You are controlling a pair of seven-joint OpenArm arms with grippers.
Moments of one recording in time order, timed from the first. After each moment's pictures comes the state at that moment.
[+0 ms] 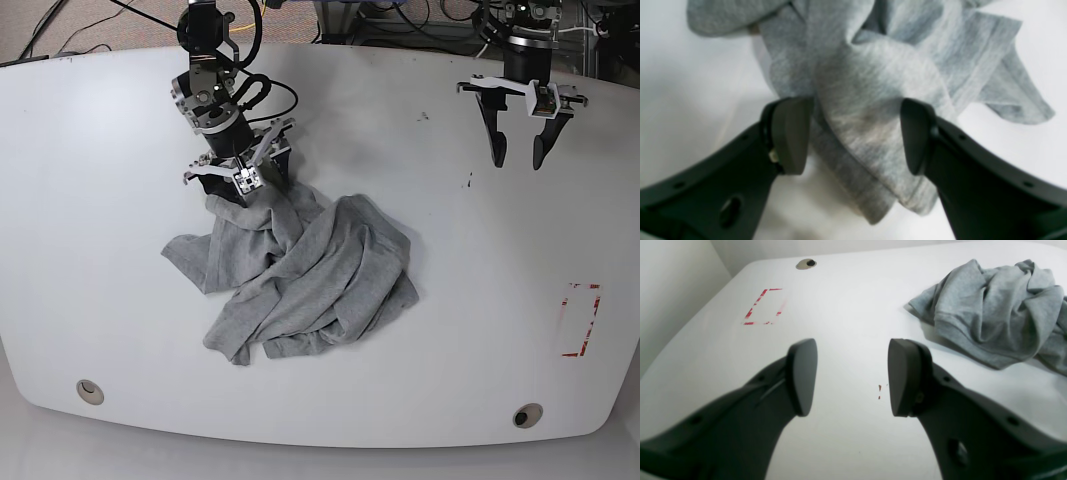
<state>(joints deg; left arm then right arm) 43.0 -9.9 -10.1 110.7 -6.6 -3.3 -13.7 -16.4 -0.8 3.3 93.7 -16.0 24.4 -14.8</state>
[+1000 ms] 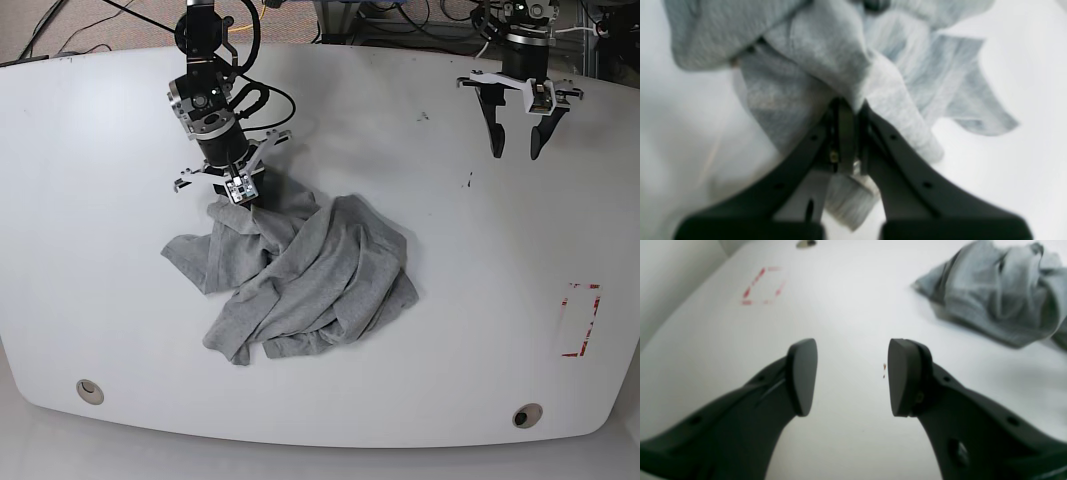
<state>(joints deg) 42.0 -9.8 -10.0 106.3 -6.6 -3.3 -13.4 -17.2 -0.9 3.4 97.8 -15.8 21.7 -14.9</state>
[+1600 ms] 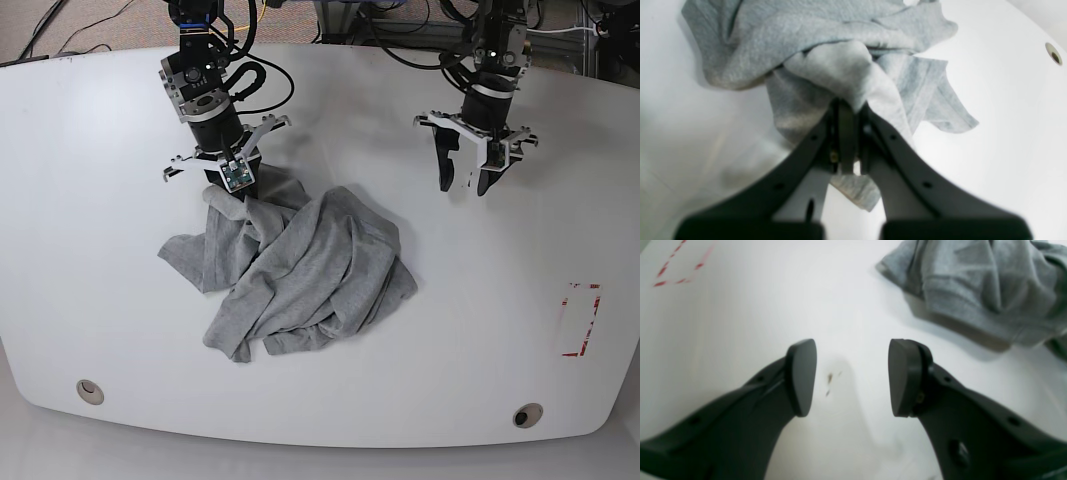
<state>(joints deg) 28.1 -9.8 0.6 103.2 -6.7 -3.2 4.3 -23.1 -0.9 2.3 109.8 -15.8 22.3 -19.2</state>
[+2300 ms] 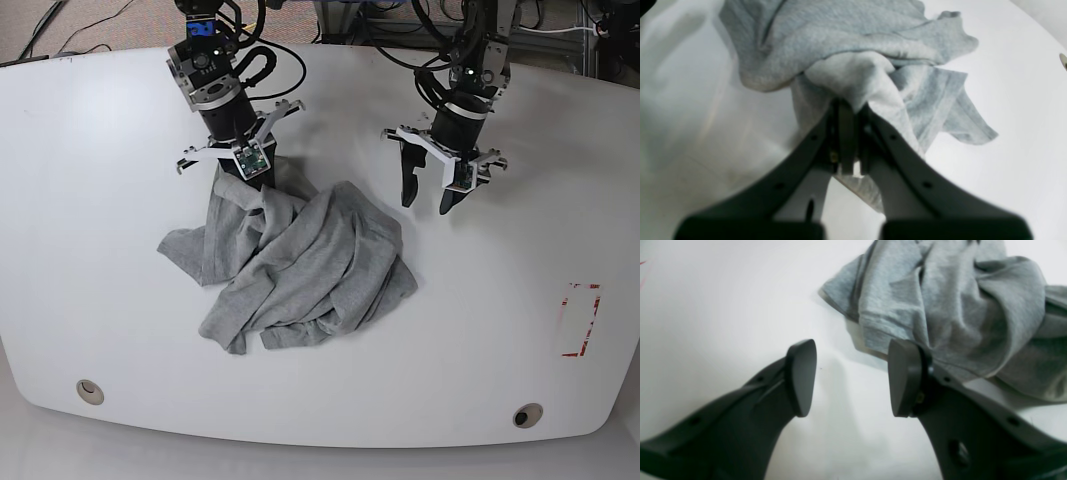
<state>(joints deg) 22.1 -8.9 7.4 103.2 -6.9 -2.8 9.1 -25.8 -0.9 -0.6 112.9 -15.8 22.5 -19.0</state>
